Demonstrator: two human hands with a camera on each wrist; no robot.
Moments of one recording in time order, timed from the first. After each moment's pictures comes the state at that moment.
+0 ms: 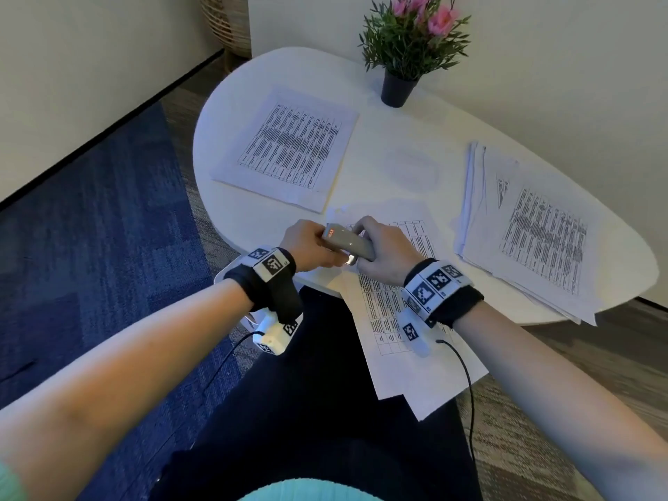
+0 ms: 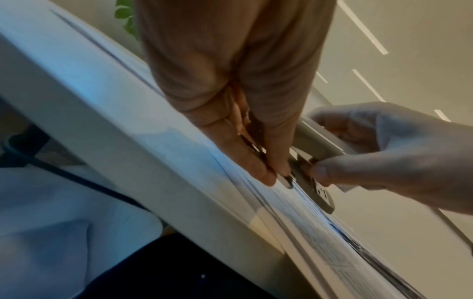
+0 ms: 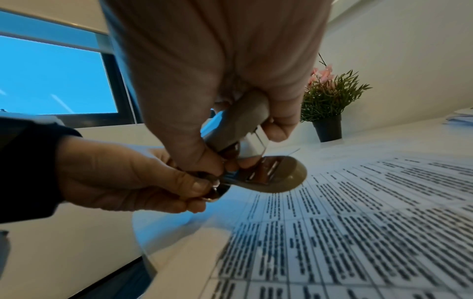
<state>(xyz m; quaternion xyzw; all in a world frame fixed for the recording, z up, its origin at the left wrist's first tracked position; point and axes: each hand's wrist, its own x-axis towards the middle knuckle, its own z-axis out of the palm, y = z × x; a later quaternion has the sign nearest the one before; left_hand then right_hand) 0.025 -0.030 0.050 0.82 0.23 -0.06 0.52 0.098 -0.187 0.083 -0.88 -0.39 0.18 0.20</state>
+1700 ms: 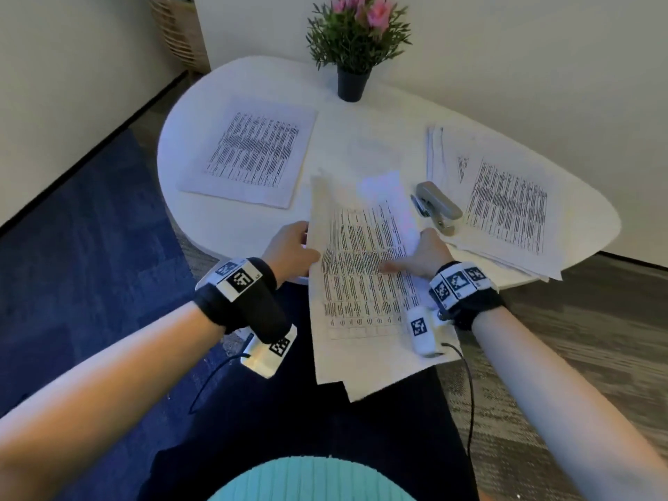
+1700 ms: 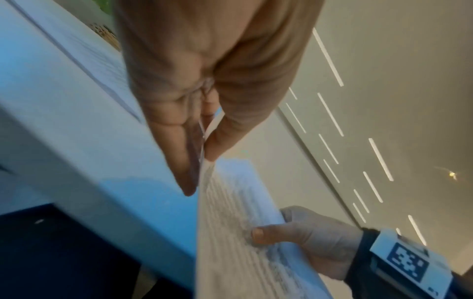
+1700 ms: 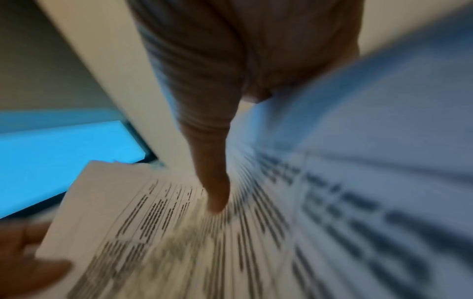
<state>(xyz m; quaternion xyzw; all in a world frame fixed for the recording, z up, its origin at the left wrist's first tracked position) -0.004 -0.078 0.090 0.80 0.21 -0.06 0.57 0.110 -0.289 0.083 -0.94 -0.05 0.24 0.24</state>
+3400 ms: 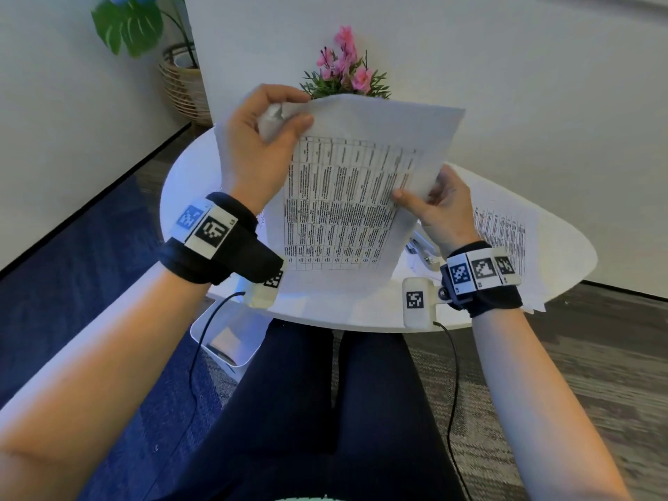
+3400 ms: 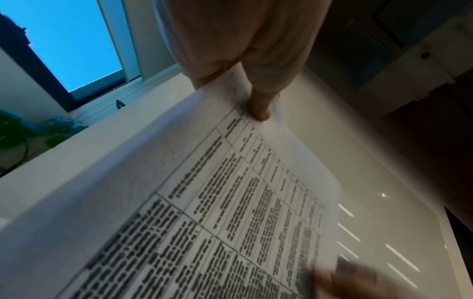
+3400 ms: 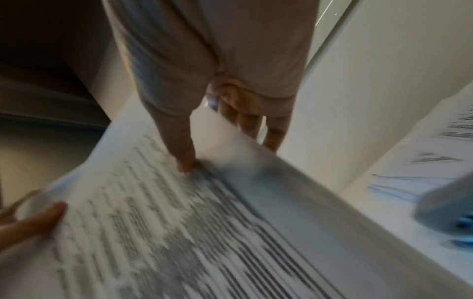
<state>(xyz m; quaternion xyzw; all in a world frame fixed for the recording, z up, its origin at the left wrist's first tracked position) 0.040 -0.046 0.237 0.74 0.04 0.45 0.50 0.124 -0.269 0.191 -0.72 -0.18 0.01 0.67</state>
